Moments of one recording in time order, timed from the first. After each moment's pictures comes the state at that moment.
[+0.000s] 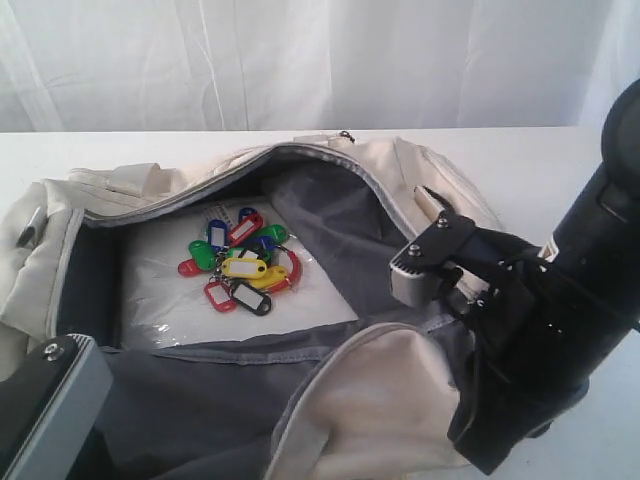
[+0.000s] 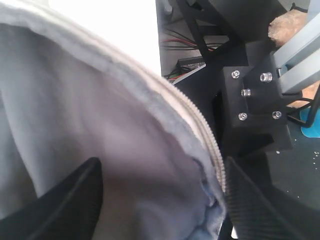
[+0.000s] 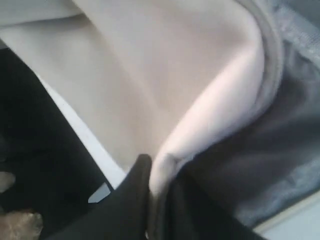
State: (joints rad) left arm -0.66 0.94 -0.54 -0.74 1.02 1.31; right arm 0.64 1.33 -0.89 0.36 1.17 -0.54
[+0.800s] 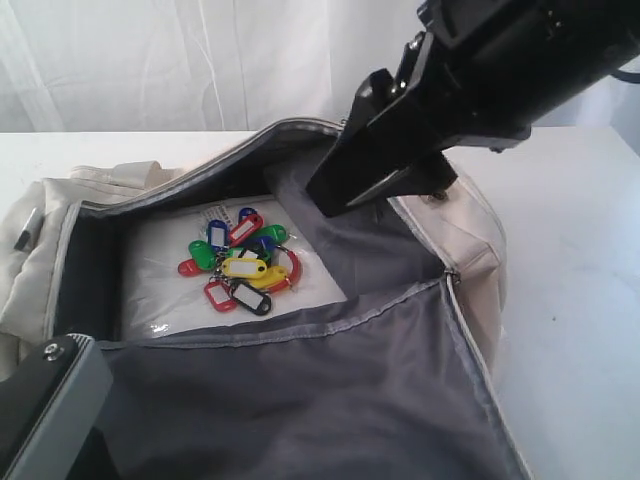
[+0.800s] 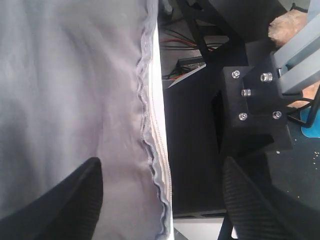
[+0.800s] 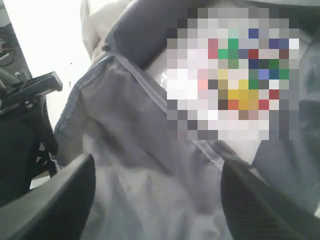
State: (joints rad) left arm -0.66 0.94 -0.54 -0.74 1.02 1.31; right arm 0.65 1.31 -1.37 0.56 1.19 -0.52
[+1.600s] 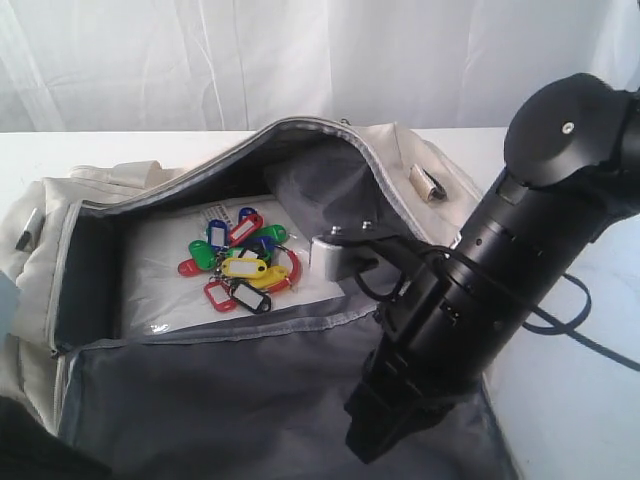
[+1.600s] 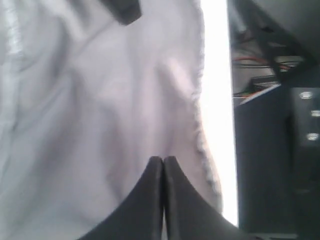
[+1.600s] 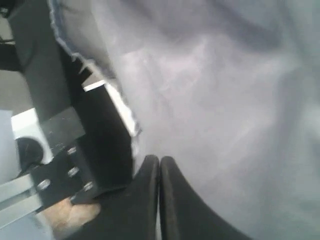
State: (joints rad) left arm -0.66 0.74 -0.58 -0.57 0.91 1.09; right arm 0.69 1.52 -0.97 0.67 1.18 -0.61
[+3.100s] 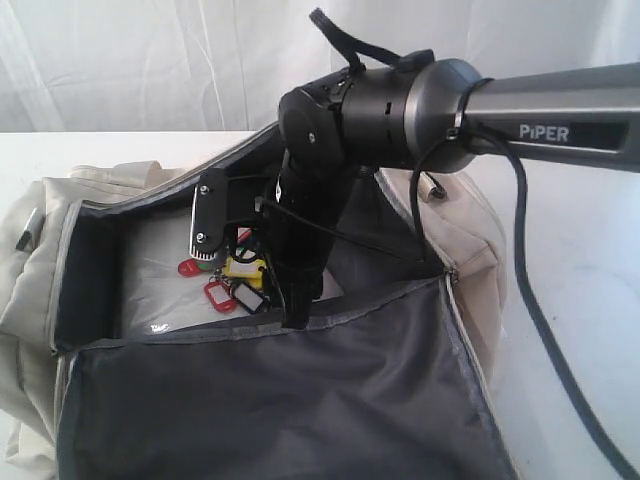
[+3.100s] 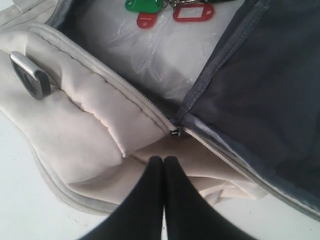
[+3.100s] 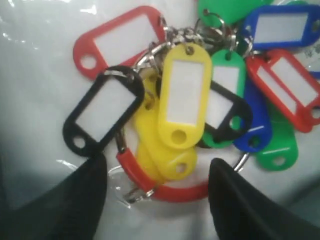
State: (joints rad) left arm -0.67 0.65 -0.56 0.22 0.80 0.10; right arm 0.88 1.98 -1.52 0.01 0.82 -0.89
